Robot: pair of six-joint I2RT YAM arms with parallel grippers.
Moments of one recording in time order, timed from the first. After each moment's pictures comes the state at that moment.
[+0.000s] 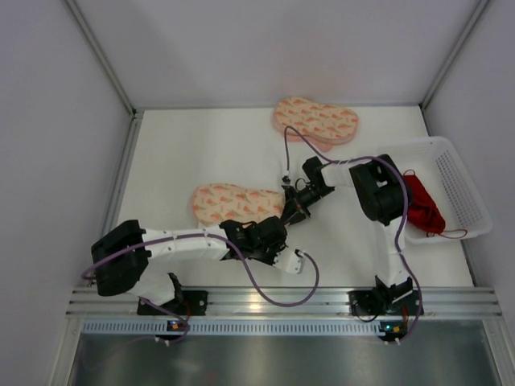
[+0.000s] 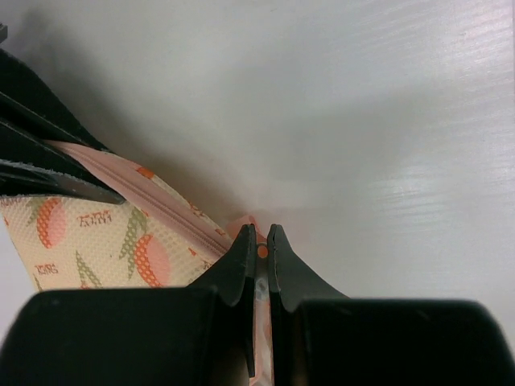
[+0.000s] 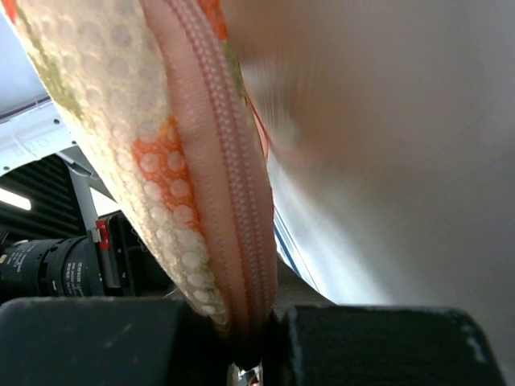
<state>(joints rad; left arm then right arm) -1.17 1.46 0.84 -0.45 0.00 0.81 0.44 2.16 1.25 -0.61 -1.17 0.27</state>
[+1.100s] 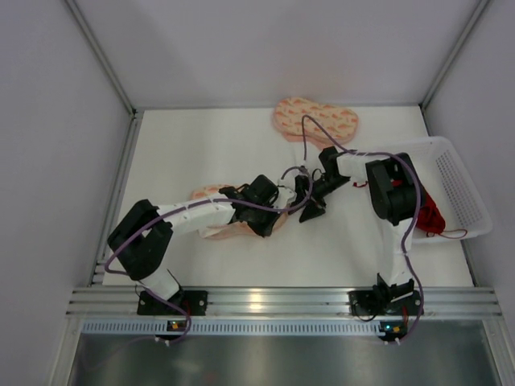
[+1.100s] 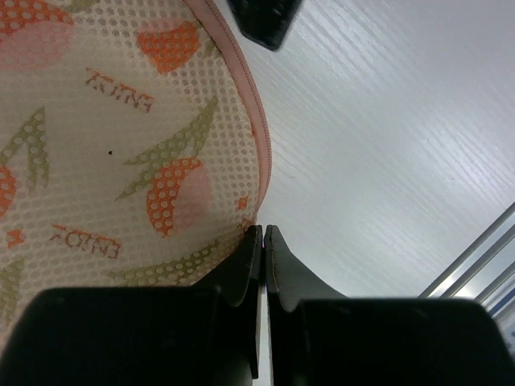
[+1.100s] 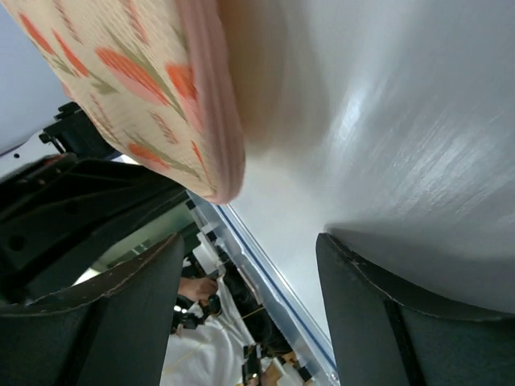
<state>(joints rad) -0.86 1.63 1.00 -0.45 0.19 -0.04 0.33 2.10 1.32 -0.79 -0.98 0.17</state>
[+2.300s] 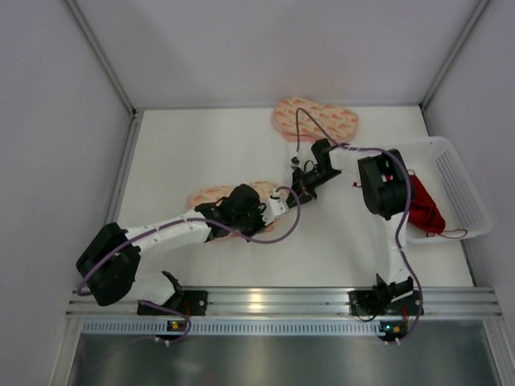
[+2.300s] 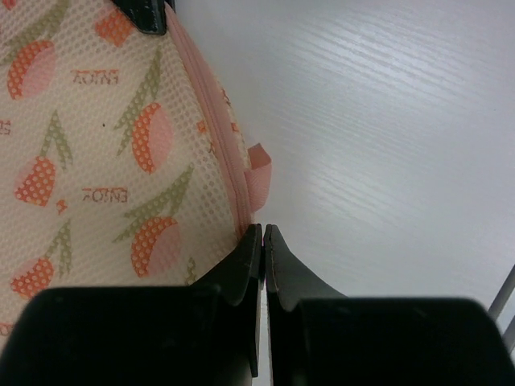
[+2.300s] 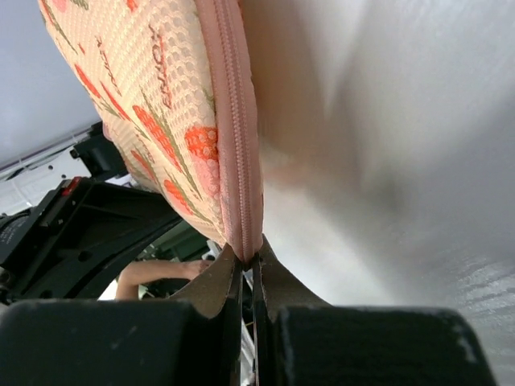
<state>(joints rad) -0.84 1.37 0.77 -0.26 0.20 0.27 0.34 2.20 1.45 -0.75 -1.03 0.24</state>
